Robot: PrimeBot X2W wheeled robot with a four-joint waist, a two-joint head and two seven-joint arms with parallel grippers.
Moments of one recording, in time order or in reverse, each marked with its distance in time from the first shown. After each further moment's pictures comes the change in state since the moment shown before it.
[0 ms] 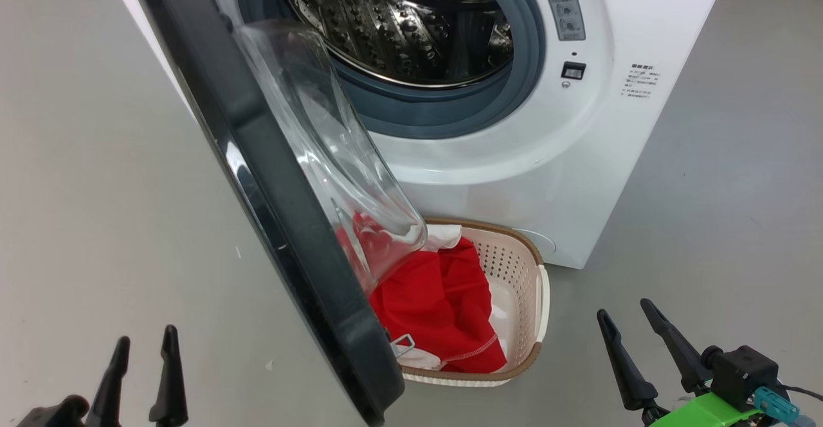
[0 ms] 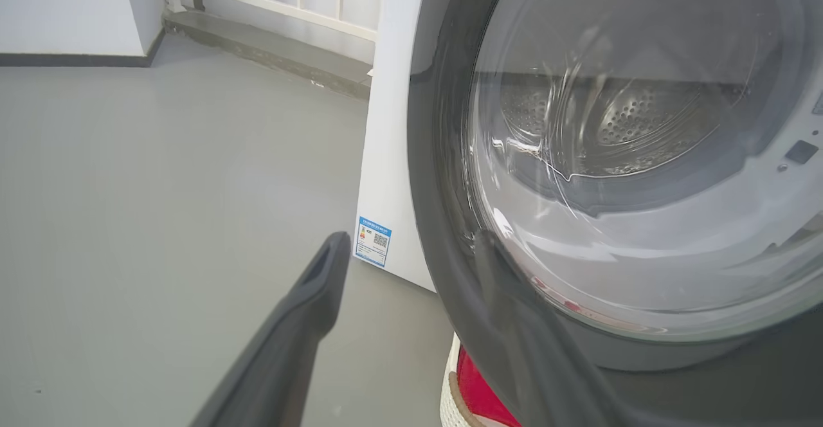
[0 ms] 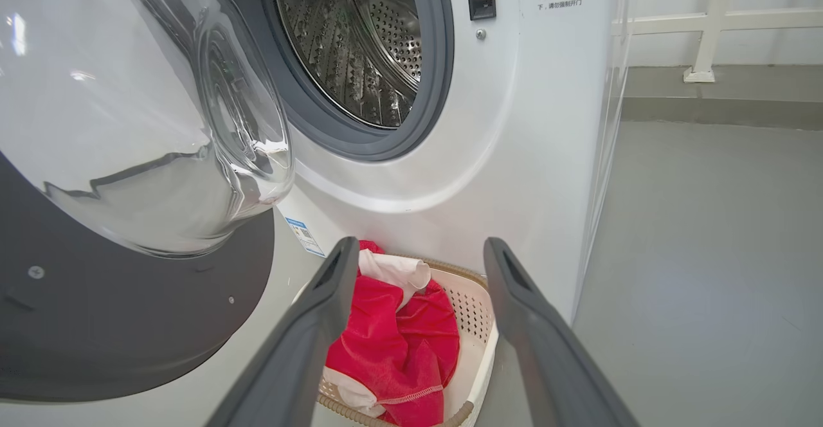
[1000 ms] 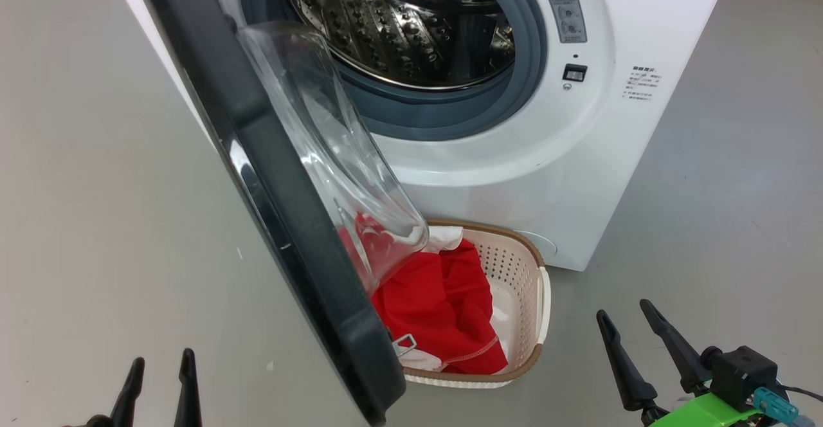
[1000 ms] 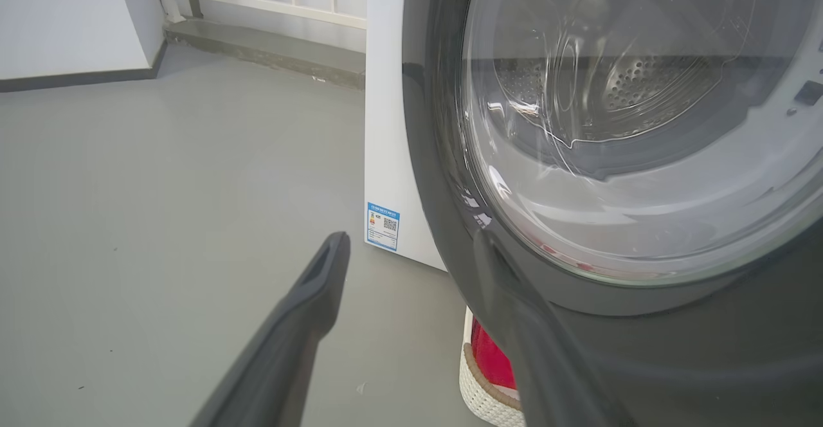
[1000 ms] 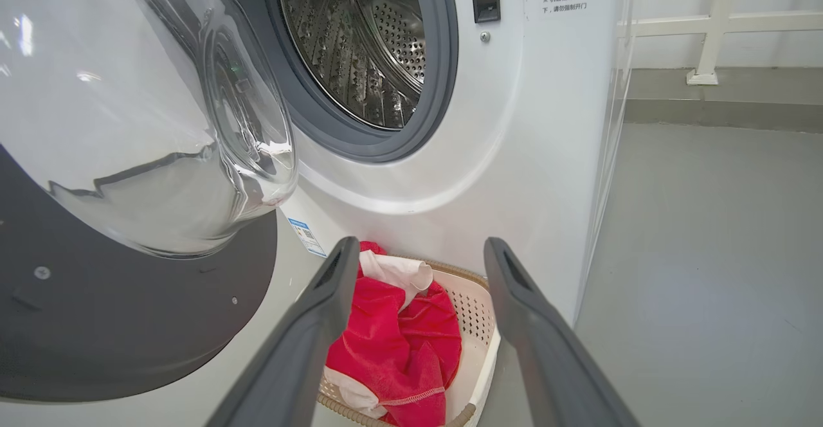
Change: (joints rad) left arm 0.063 -0.053 0.023 -0.038 0.146 0.000 0.000; right arm 0.000 0.001 0.001 0.001 0.000 0.000 0.000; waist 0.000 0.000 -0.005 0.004
